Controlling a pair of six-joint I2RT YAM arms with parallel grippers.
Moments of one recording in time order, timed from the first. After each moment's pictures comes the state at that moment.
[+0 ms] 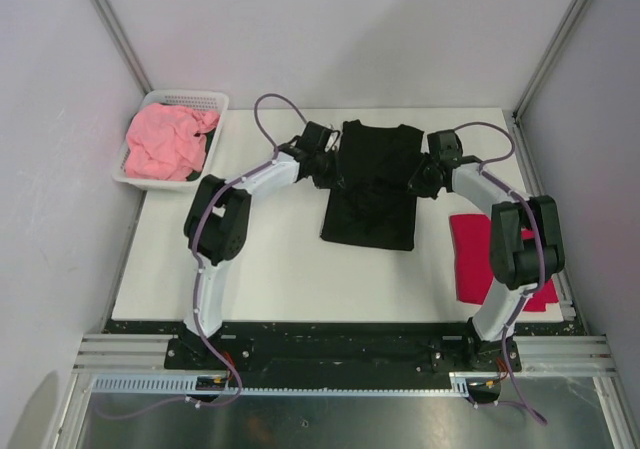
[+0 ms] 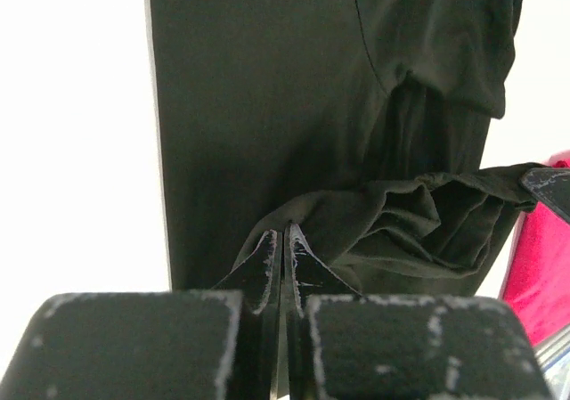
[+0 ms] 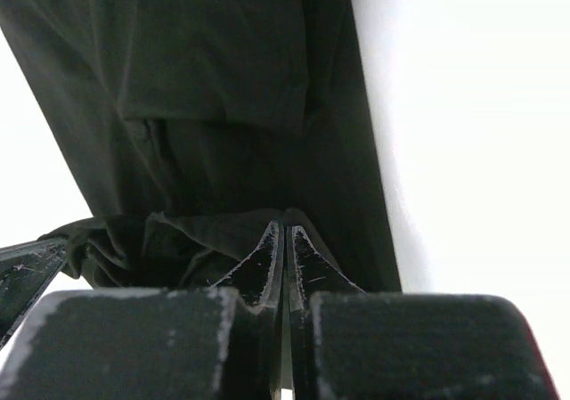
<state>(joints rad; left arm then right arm) -0.54 2.12 1.66 -0.41 0.19 -0.62 0.20 1.77 1.24 -0.41 -0.04 0.73</state>
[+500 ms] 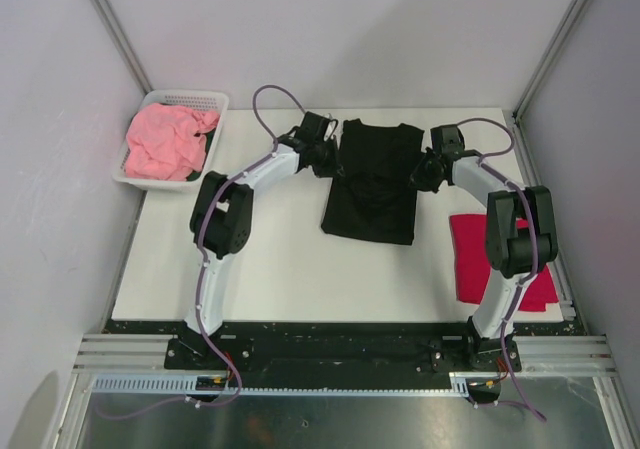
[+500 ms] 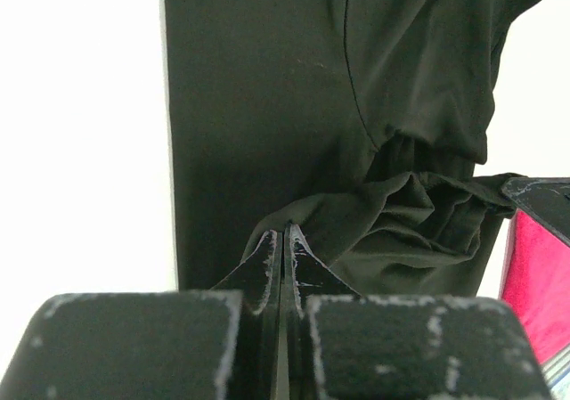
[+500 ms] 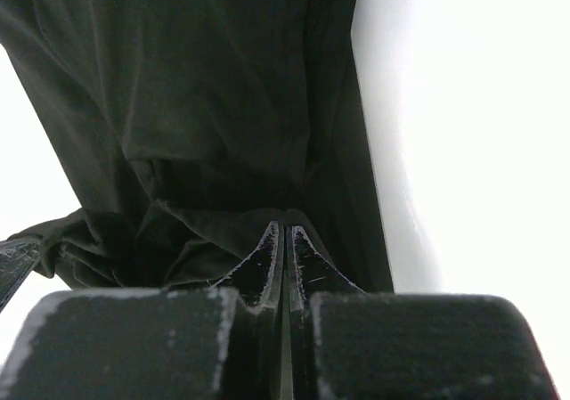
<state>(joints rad) -0.50 2.22 1.81 -0.43 0.20 -0.60 0.15 1.87 1.32 -0.40 -0.08 0.71</state>
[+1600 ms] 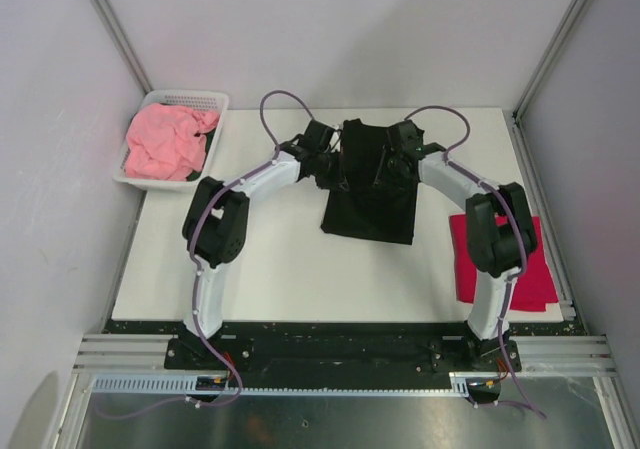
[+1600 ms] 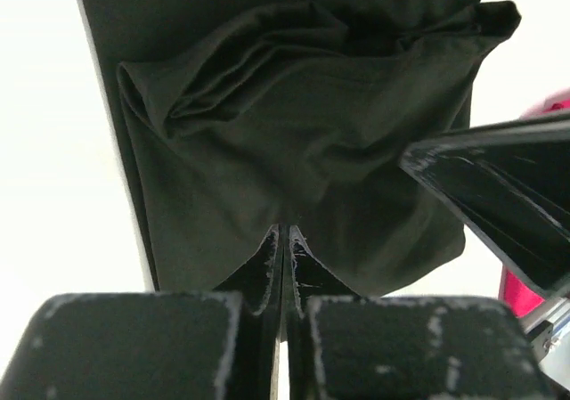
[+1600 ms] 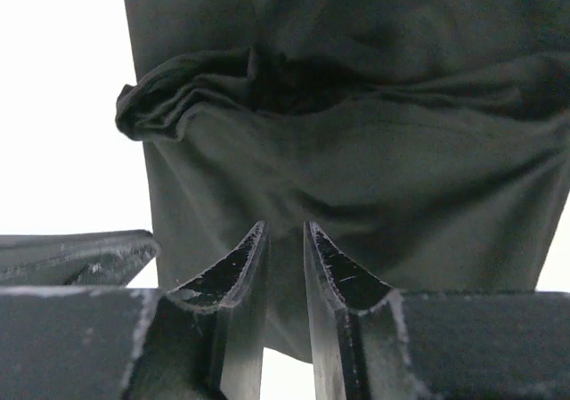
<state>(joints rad) -0.54 2.11 1.69 -0.46 0.25 -0.53 0.37 1.90 1.46 -0.48 -0.03 0.64</state>
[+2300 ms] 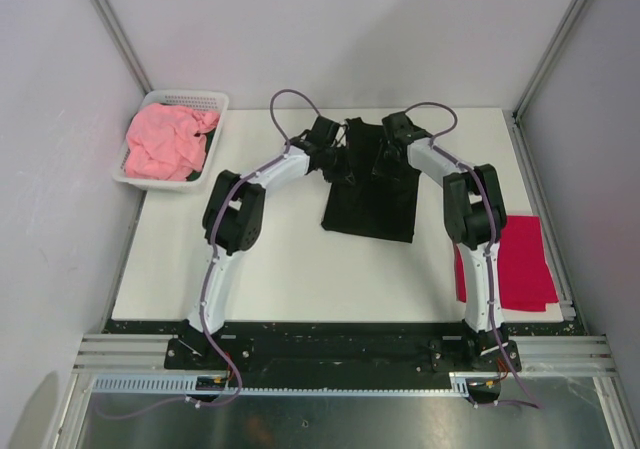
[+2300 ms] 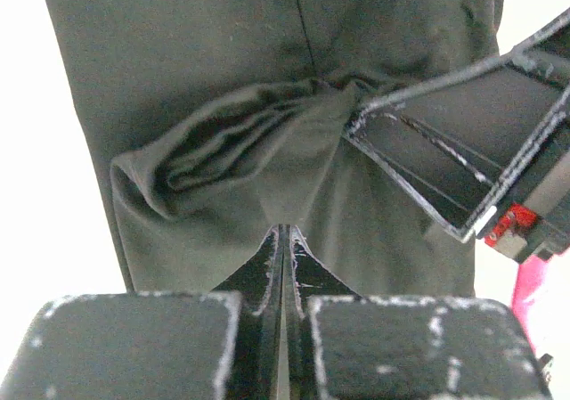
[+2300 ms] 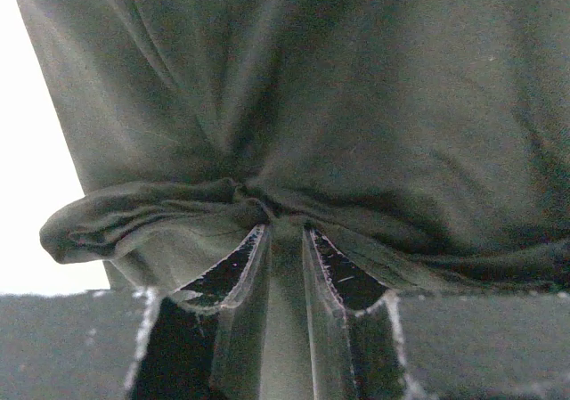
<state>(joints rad) -0.53 2.31 1.89 -0.46 0.29 -0.52 0.33 2.25 1.80 -0.55 -0.04 0.63</state>
